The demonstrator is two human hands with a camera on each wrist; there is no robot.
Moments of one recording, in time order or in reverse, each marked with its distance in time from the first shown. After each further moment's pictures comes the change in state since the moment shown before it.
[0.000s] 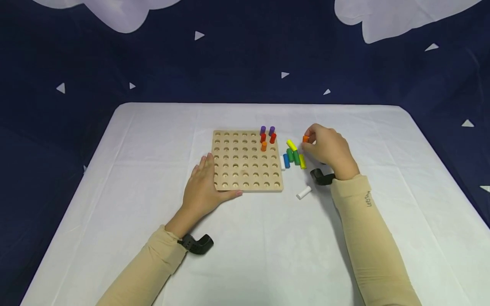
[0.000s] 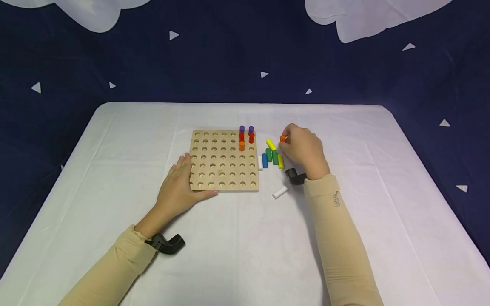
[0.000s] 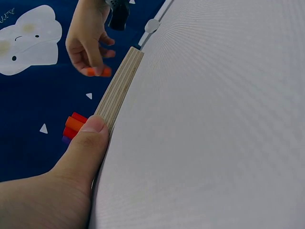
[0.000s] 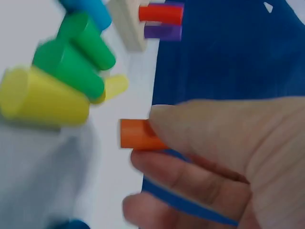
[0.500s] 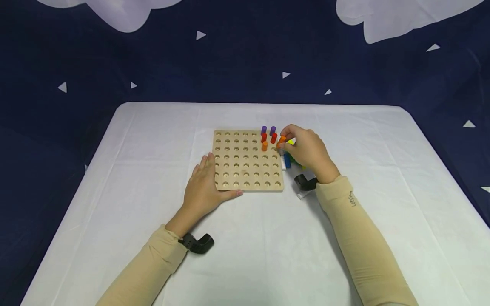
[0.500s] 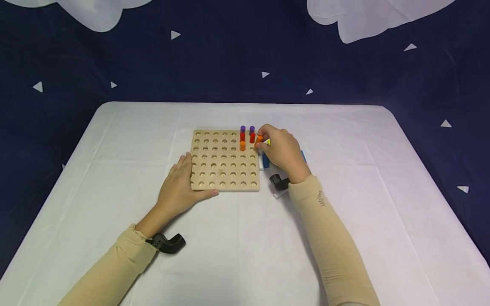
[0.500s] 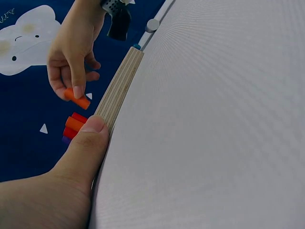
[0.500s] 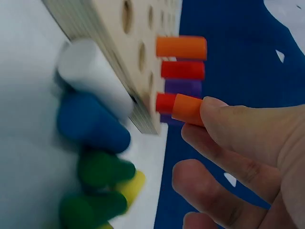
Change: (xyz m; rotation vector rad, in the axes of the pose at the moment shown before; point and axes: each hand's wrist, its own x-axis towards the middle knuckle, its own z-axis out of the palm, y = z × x) left_hand 0.000 0.000 0.000 0.004 -0.014 -0.010; right_hand 0.007 -0.035 0.029 0.129 0.065 -0.162
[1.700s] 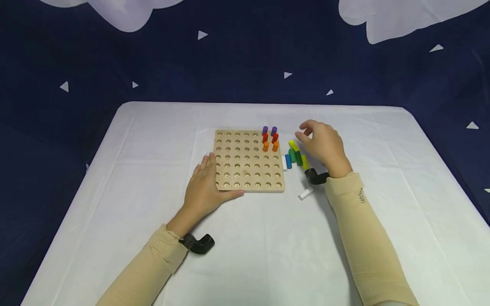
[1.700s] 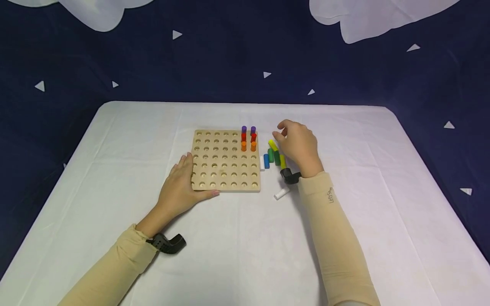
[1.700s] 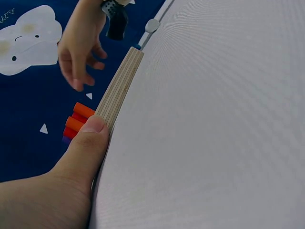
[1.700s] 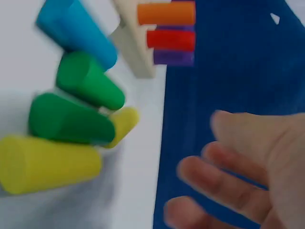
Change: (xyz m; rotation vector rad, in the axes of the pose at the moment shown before) left_hand 0.000 -0.003 0.002 -0.002 0.016 0.009; right_hand 0.006 0.020 -0.019 -0.070 0.064 0.140
